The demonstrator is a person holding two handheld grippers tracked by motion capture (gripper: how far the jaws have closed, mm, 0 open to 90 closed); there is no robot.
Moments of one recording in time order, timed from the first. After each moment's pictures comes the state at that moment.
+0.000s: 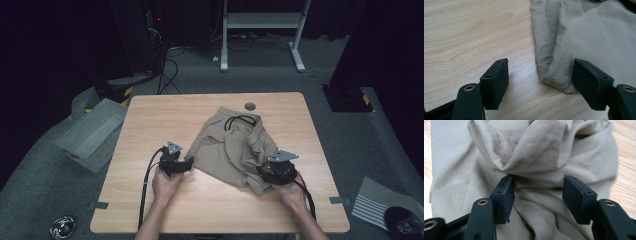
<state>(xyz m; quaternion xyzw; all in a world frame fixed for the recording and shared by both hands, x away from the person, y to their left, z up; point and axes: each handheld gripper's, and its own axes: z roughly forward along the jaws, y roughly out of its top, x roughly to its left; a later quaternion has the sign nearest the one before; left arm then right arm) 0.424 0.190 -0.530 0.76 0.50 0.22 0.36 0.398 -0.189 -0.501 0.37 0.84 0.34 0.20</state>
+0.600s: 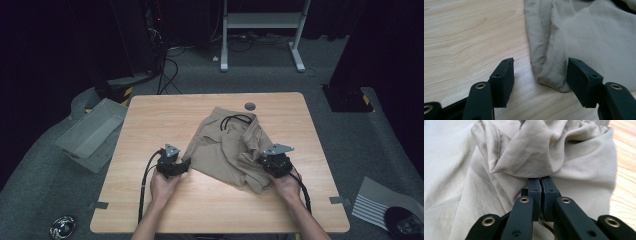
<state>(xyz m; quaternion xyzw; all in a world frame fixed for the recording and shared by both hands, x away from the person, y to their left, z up) 0.412 0.198 -0.529 0.76 0.49 0.23 0.35 0.418 -0.184 -0.498 0.37 0.84 0.35 0.20</state>
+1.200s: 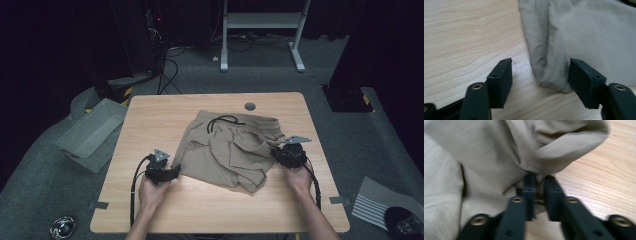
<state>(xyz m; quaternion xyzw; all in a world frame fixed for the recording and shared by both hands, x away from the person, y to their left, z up) 0.392 0.224 -0.523 0.76 0.52 0.21 0.32 0.447 -0.231 -0.500 0.47 0.79 0.34 0.20</state>
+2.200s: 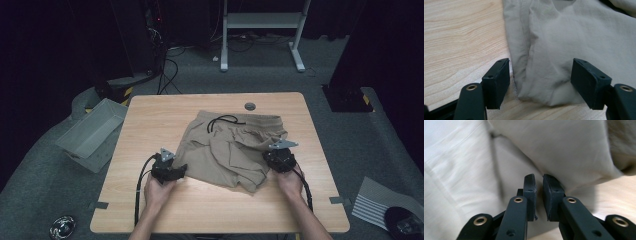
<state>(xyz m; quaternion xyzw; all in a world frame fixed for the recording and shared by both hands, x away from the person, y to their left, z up) 0.396 0.208 -0.527 0.77 0.50 0.22 0.34 0.438 -0.200 -0.502 0.43 0.81 0.33 0.22</state>
